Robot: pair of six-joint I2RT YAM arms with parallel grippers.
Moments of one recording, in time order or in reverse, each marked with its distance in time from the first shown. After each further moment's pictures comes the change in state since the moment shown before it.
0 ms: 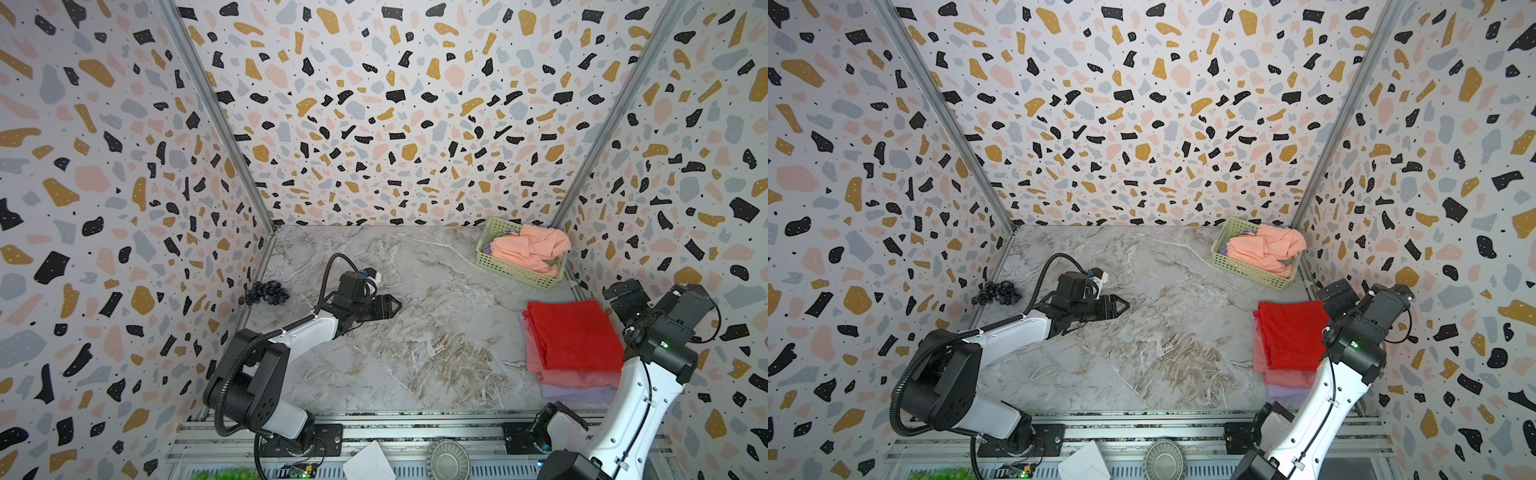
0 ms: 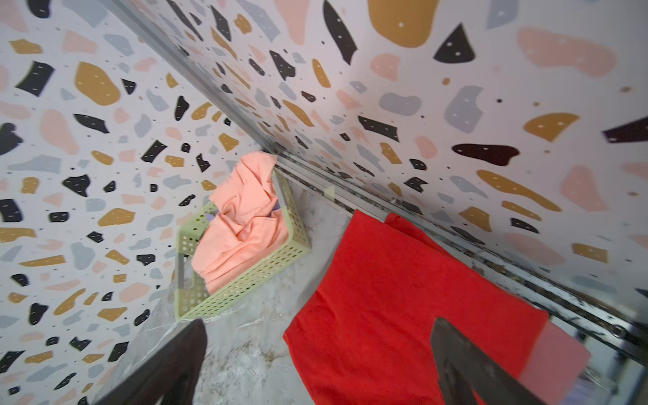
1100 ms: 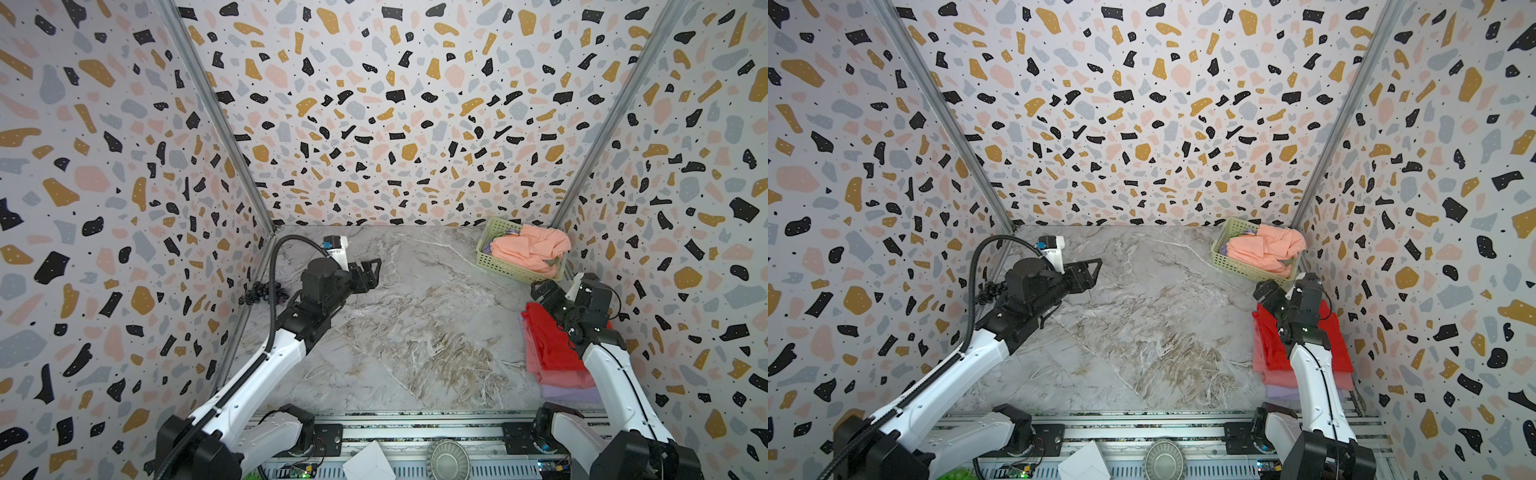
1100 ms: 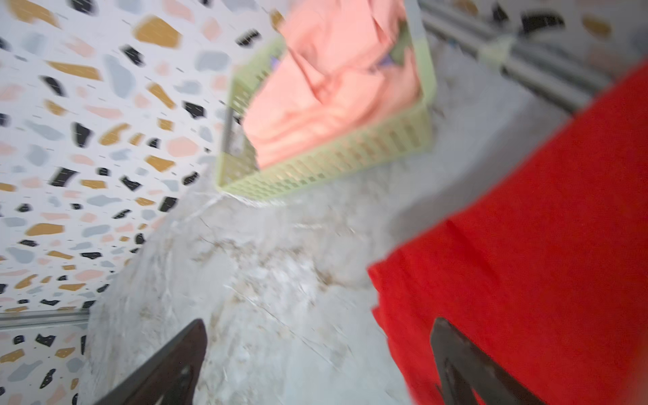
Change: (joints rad) left arm 0.020 -0.464 0.099 -0.058 -0.420 0.019; right arm 0.494 0.137 -0.315 0.475 0.008 0.081
